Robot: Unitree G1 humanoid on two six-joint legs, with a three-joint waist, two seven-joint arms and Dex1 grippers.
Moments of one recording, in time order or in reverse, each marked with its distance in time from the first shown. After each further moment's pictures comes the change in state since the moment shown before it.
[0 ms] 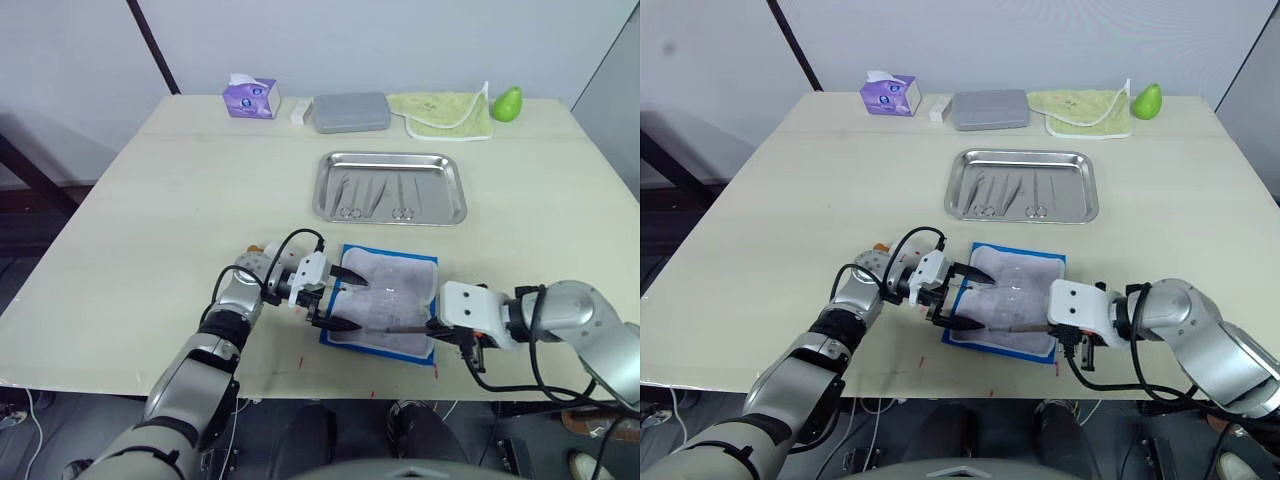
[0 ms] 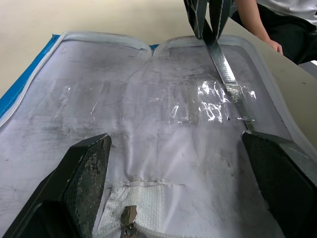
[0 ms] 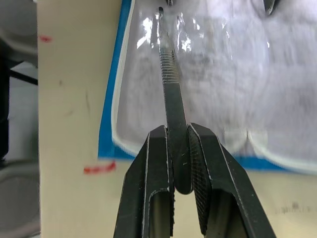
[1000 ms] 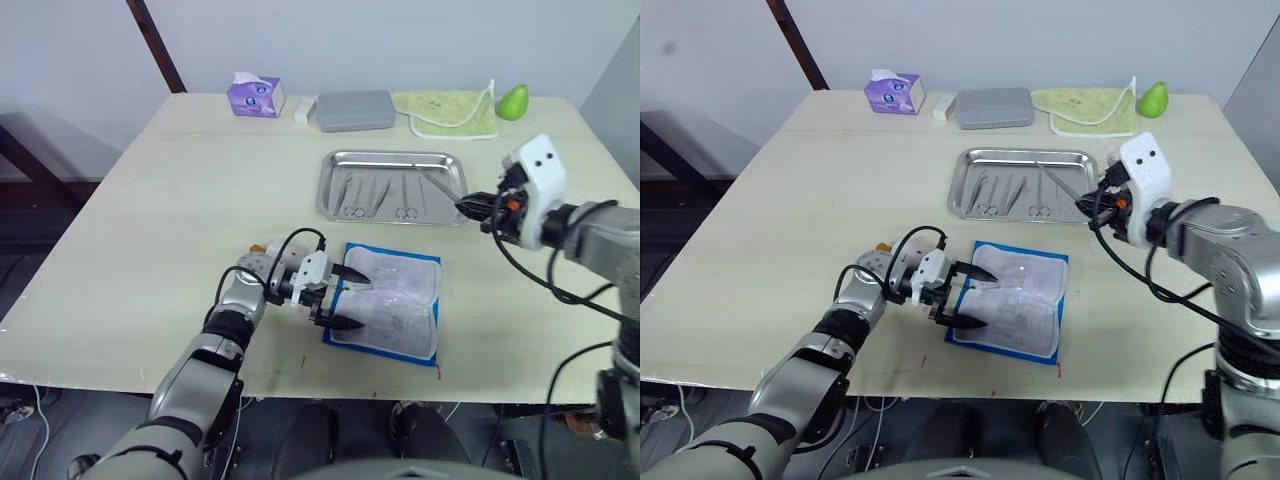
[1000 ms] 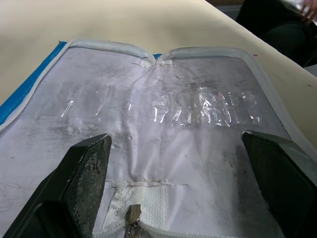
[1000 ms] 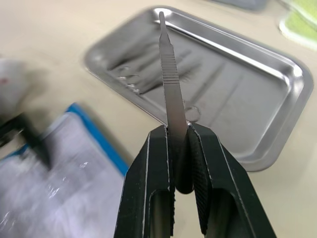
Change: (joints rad) left arm 0.007 -0.017 0.035 0.004 0.010 -0.015 -0.001; right arm -0.412 0.469 -0.453 0.298 0.242 0.541 -0.603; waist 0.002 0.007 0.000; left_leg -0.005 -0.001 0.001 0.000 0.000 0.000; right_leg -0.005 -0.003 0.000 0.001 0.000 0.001
